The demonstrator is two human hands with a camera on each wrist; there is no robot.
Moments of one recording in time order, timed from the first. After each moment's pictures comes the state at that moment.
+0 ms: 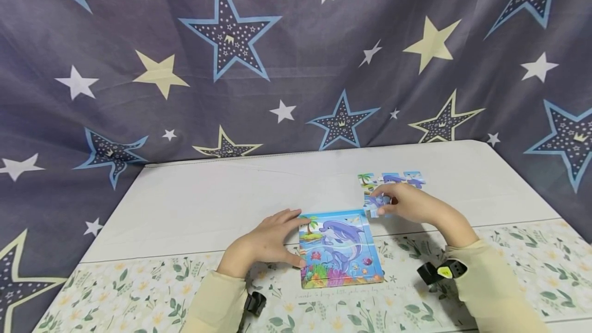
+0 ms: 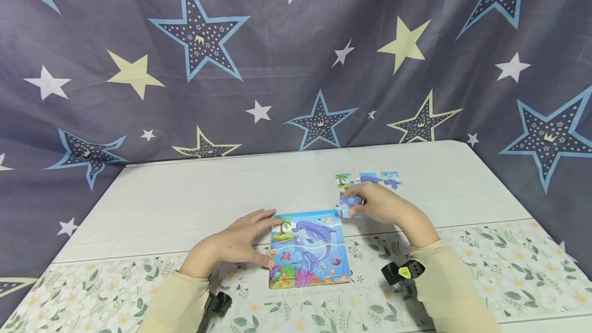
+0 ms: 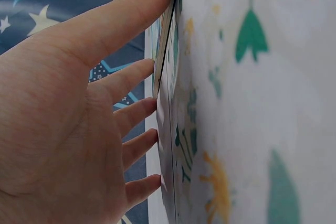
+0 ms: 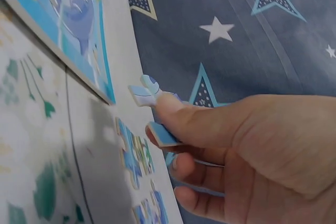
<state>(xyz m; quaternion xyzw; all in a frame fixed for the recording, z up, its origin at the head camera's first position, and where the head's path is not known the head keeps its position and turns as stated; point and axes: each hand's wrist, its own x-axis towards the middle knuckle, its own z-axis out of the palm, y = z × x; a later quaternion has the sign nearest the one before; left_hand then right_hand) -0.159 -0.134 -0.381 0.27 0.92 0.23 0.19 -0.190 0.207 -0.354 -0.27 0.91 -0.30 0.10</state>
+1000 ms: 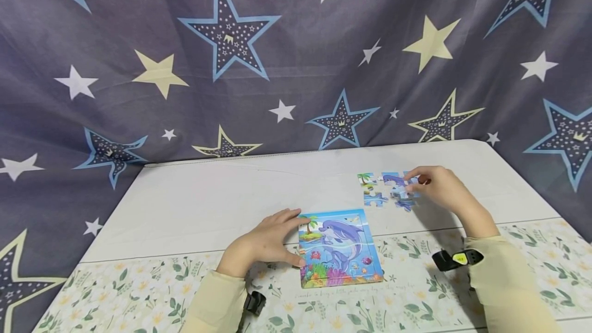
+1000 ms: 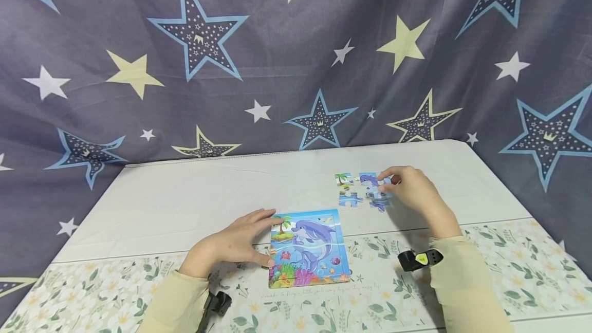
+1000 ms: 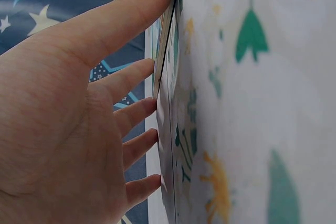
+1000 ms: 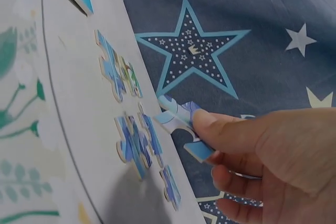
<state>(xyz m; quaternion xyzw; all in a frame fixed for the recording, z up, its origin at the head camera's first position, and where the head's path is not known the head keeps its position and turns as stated) -0.159 -0.135 -0.382 0.27 0.92 0.23 0.19 -0.204 0.263 -0.363 -0.11 0.95 -0.29 -0.03</state>
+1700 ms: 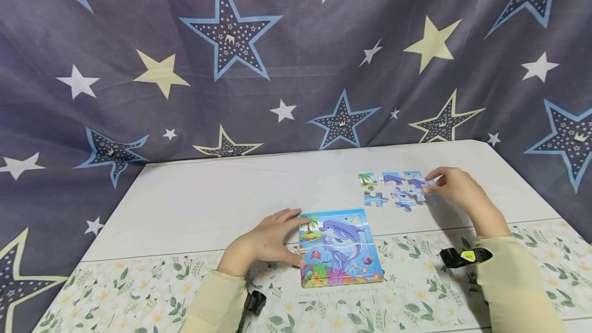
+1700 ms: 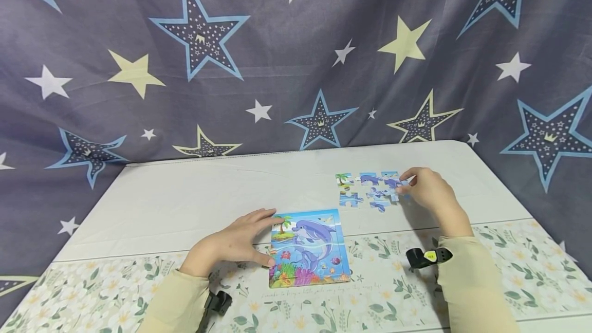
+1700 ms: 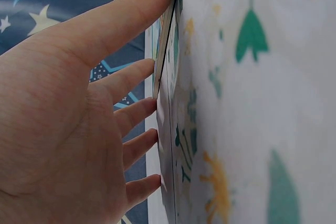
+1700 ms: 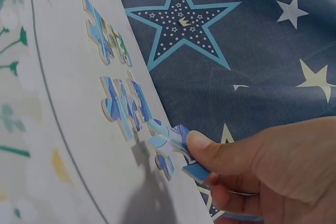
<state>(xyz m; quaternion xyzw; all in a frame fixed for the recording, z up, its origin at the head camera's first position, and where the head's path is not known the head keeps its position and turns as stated) -0.159 -0.135 -0.383 0.27 0.92 0.23 0.19 -0.207 0.292 -0.364 -0.03 0.96 -0.27 0.02</state>
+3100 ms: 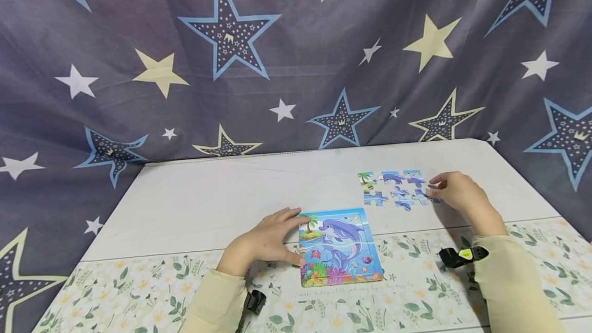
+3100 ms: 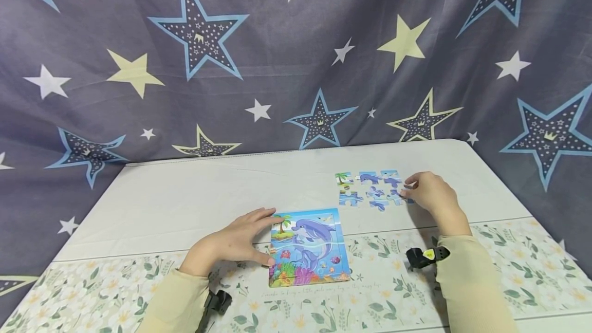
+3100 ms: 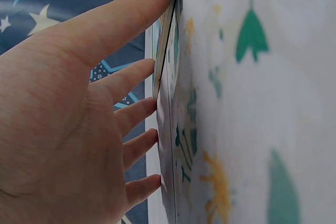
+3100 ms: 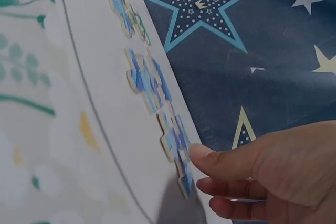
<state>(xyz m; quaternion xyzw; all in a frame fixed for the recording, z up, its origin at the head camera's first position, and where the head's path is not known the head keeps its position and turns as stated) -0.159 -0.133 -0.382 0.26 0.92 0.22 0.19 -0.207 0.299 -0.377 0.01 0.97 -0.24 0.04</state>
